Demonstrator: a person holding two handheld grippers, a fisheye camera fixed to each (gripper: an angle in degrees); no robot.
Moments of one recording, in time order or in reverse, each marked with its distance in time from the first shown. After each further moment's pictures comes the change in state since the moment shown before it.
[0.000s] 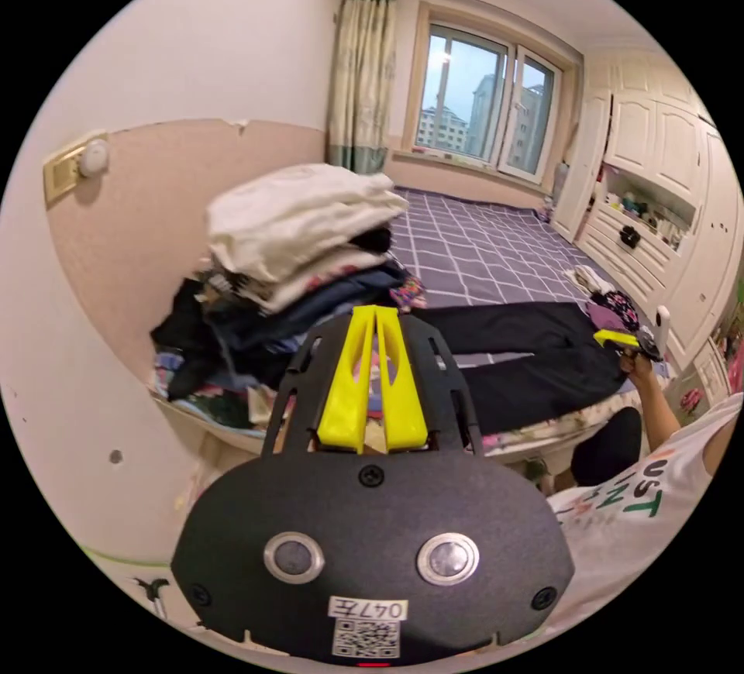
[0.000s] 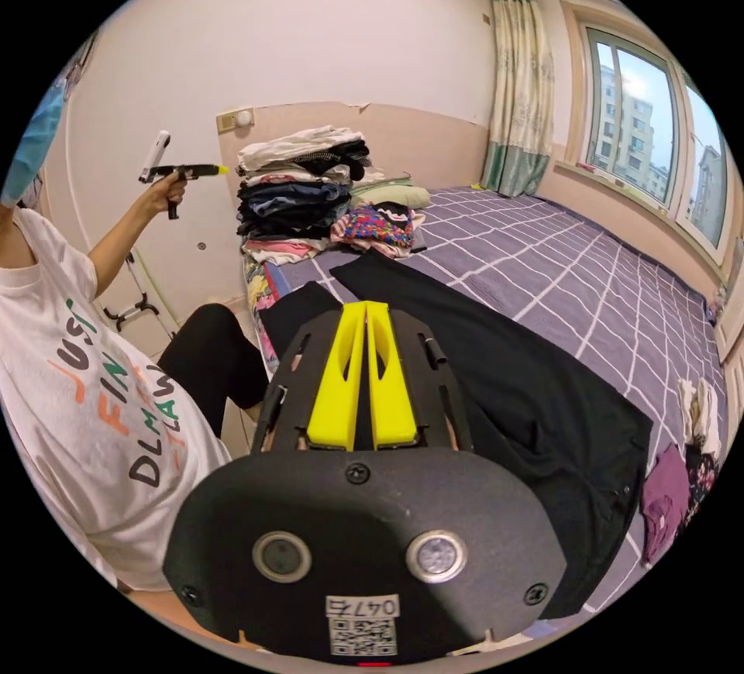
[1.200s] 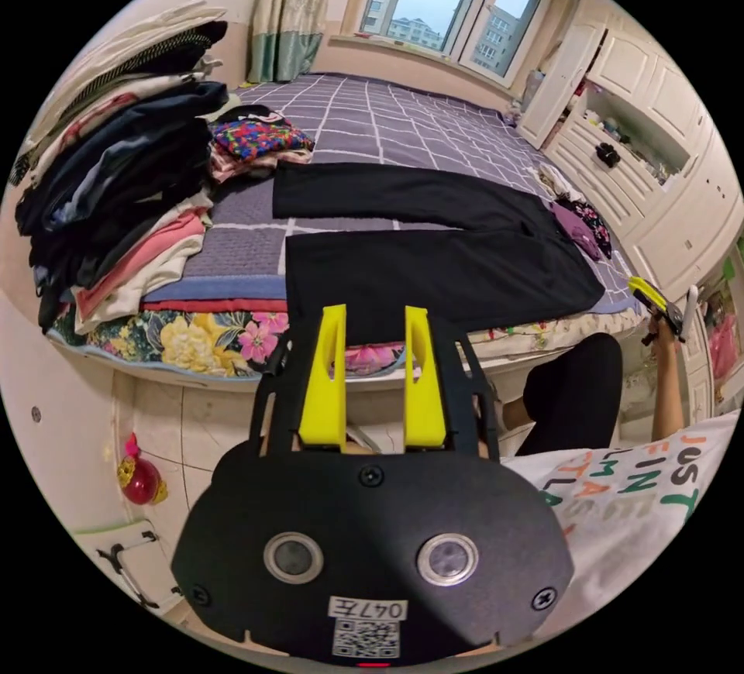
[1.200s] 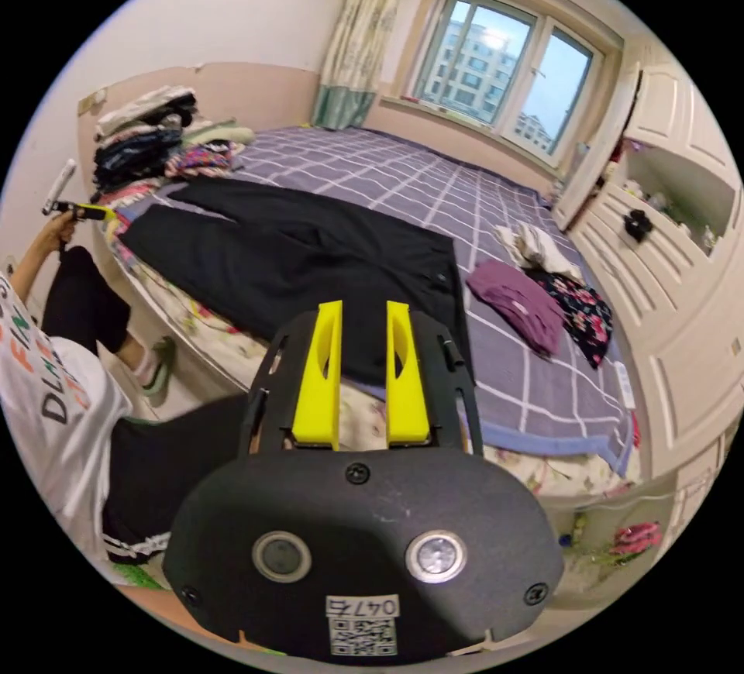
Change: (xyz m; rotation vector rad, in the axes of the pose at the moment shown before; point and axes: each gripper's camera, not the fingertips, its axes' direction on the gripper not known) left arm 0.383 0.107 0.215 -0.381 0.187 0.028; right arm 0.096 0.325 -0.394 -0.185 0.547 0.264
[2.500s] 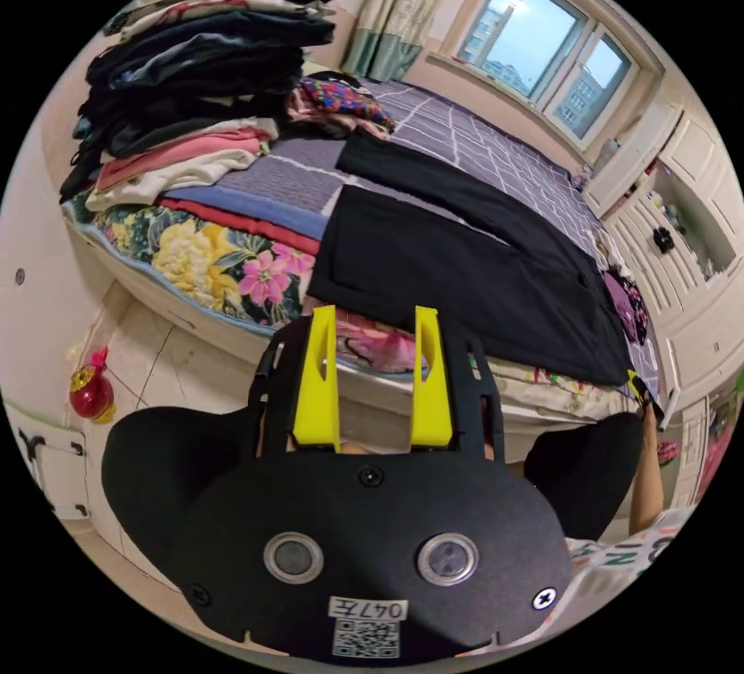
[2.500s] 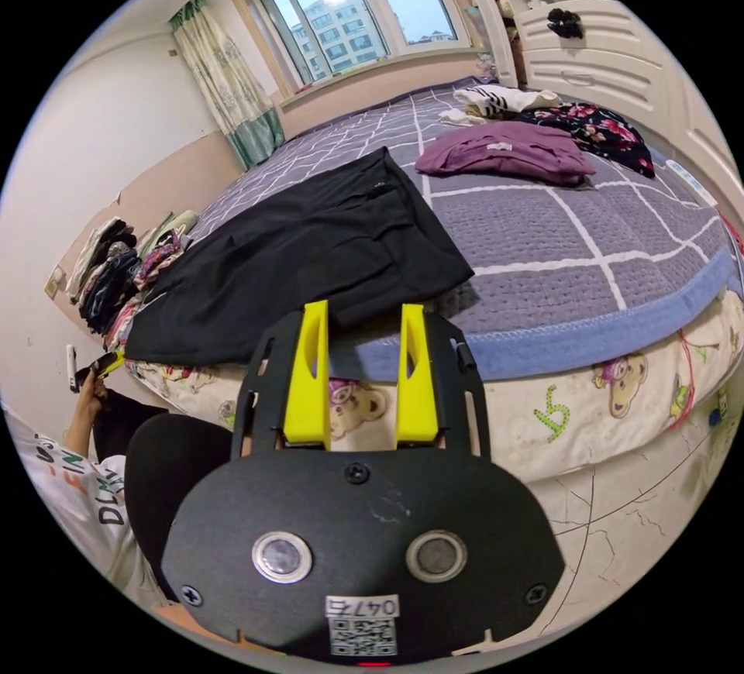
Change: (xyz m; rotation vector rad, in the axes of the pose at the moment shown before) left arm 0.099 0.089 0.091 0.085 -0.084 -0.322; right arm 0.285 0.265 0.038 -0.041 -0.203 0.548
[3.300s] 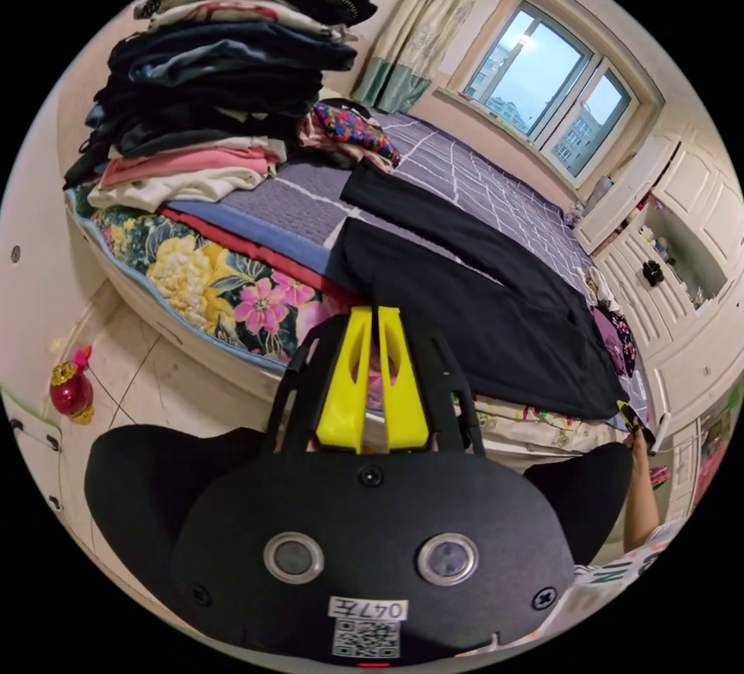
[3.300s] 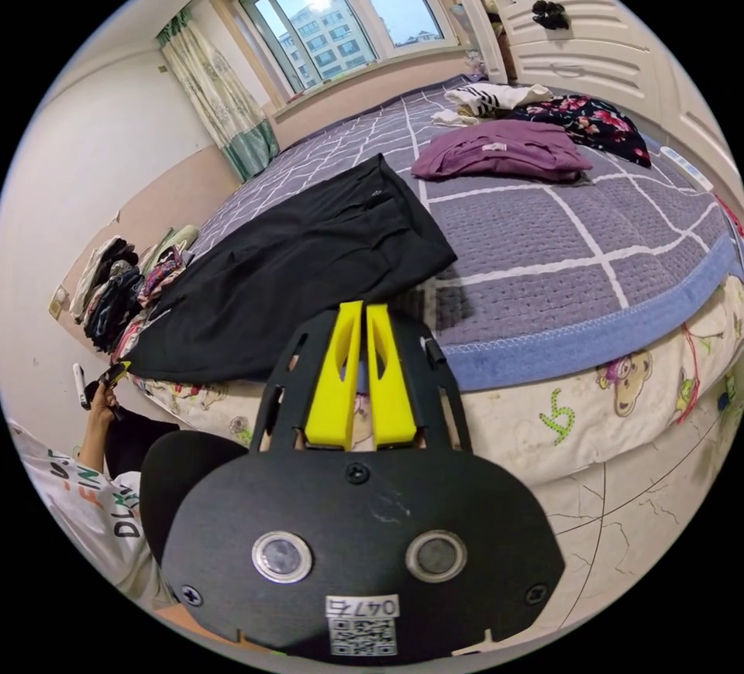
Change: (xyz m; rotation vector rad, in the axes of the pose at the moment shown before) left arm 0.011 0.015 -0.009 0.121 0.045 -0.061; right arm 0.039 -0.017 0.013 0.016 -0.023 0.057
